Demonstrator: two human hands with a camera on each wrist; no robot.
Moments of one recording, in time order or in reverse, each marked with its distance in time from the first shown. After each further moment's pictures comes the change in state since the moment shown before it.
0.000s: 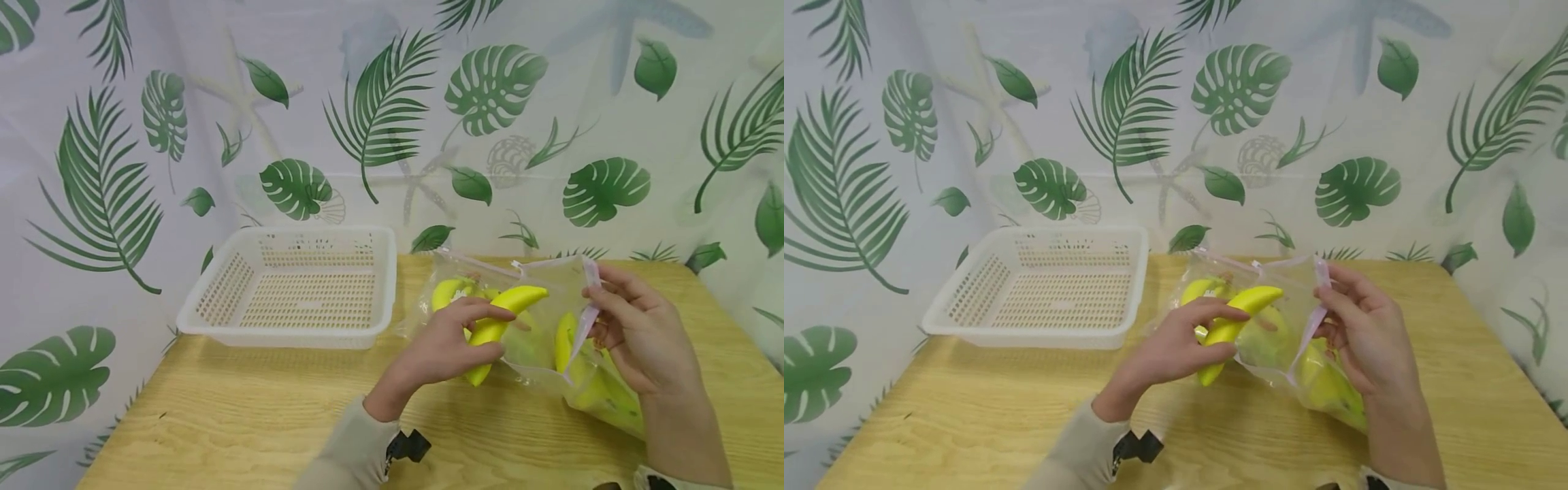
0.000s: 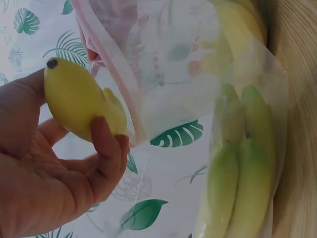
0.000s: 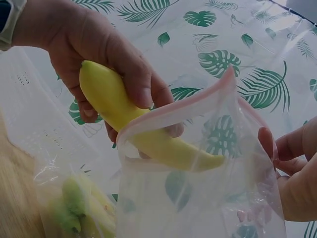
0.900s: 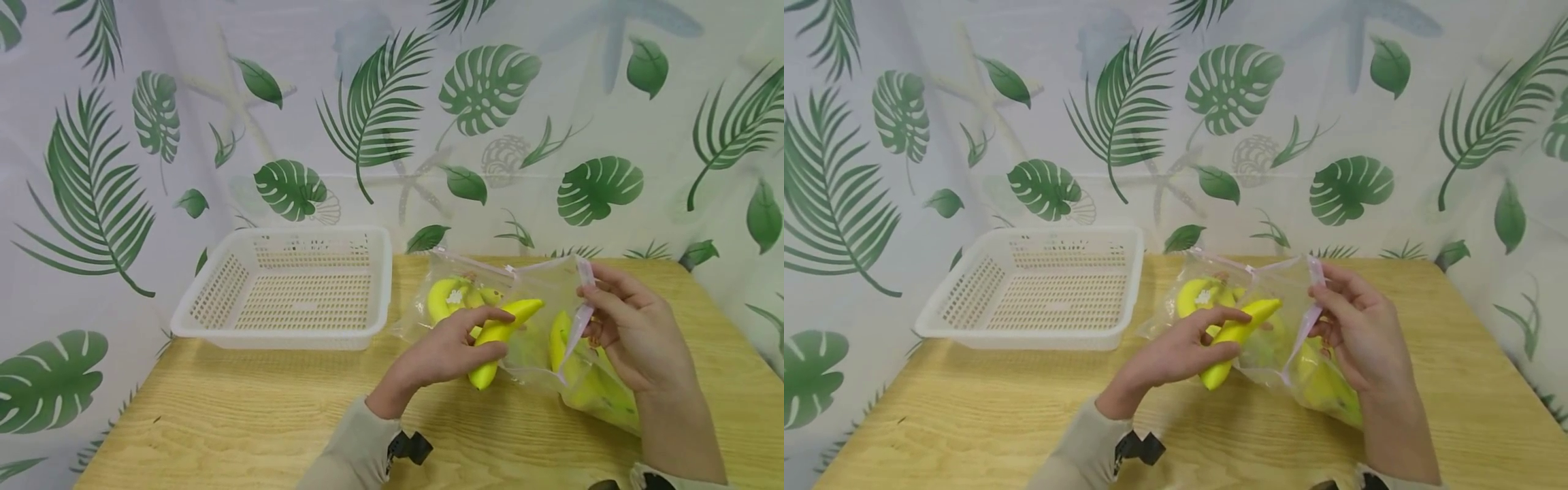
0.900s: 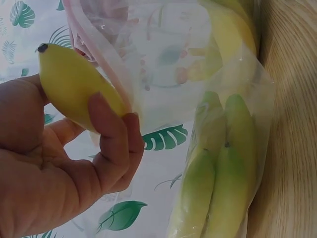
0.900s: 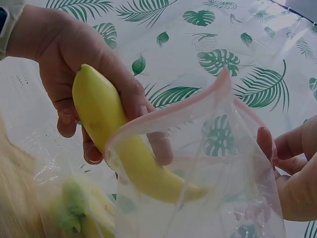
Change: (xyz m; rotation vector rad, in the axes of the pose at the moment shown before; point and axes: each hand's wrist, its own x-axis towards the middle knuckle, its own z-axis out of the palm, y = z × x) left_hand 0.007 -0.007 0.010 -0.251 -0.186 -0.075; right_hand 0.000 -0.001 -0.001 -0.007 -0.005 -0.007
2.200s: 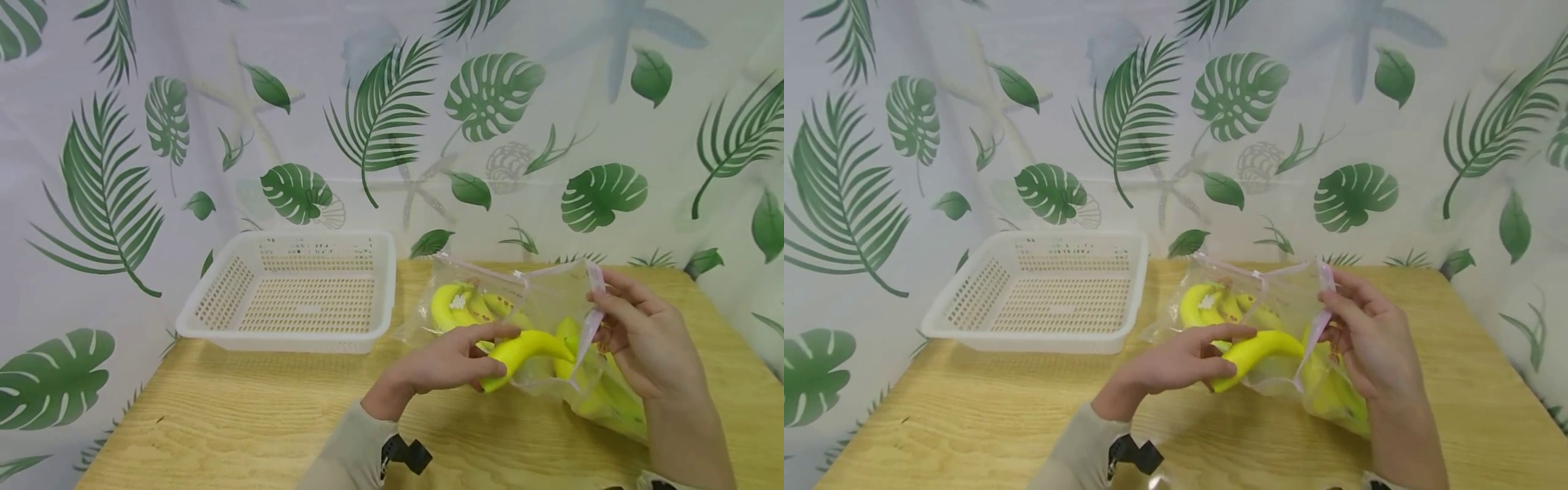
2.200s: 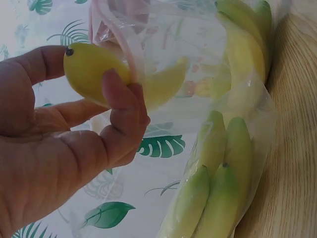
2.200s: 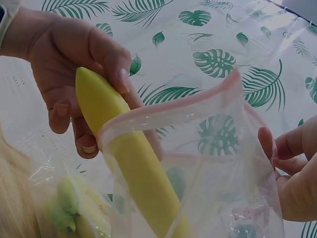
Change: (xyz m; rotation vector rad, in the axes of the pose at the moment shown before) left_hand -0.009 0.001 -0.004 -0.168 -0.170 -0.078; right_hand 0.000 -0.002 -0.004 0.020 0.003 0.008
